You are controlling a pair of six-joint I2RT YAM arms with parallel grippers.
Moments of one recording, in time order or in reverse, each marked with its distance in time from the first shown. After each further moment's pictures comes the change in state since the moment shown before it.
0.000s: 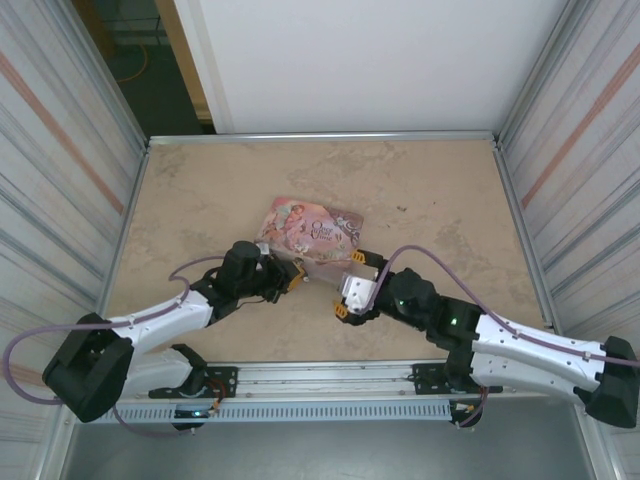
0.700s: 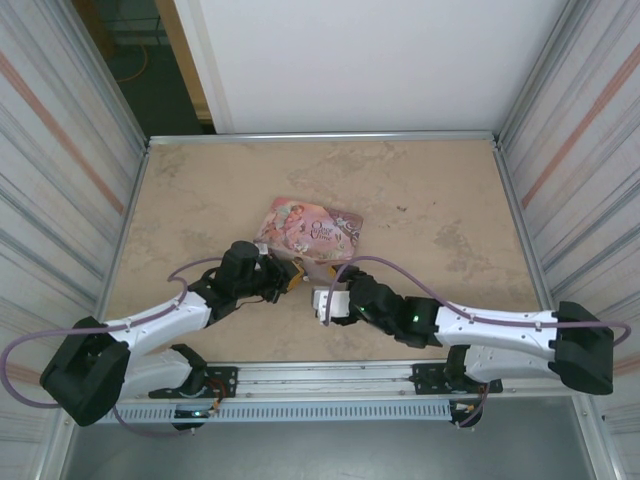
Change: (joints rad) left arm 0.000 -0.023 0.000 -0.007 0.001 -0.034; right arm 0.091 0.309 0.054 0.089 0.143 -0.106
